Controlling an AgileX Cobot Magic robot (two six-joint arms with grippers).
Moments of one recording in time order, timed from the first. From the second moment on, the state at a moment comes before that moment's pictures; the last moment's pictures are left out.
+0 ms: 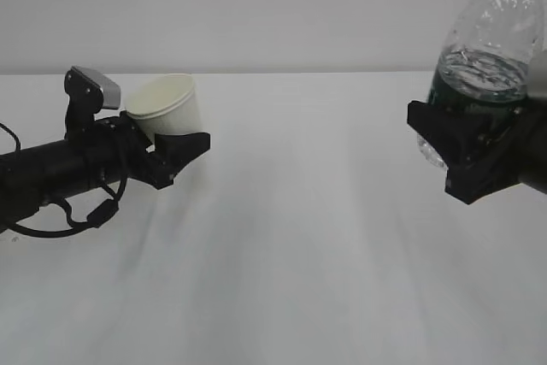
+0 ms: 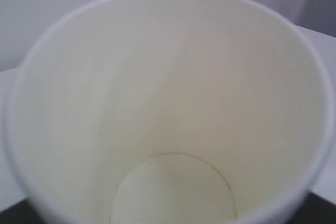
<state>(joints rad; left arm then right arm) -0.19 2.05 -0.80 0.74 -1.09 -0.40 0.25 1.24 -0.39 -0.44 -0.65 0.17</state>
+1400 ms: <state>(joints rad) -0.19 1.94 -0.80 1.23 -1.14 -0.70 0.25 1.24 -0.39 -0.51 -0.65 0.20</state>
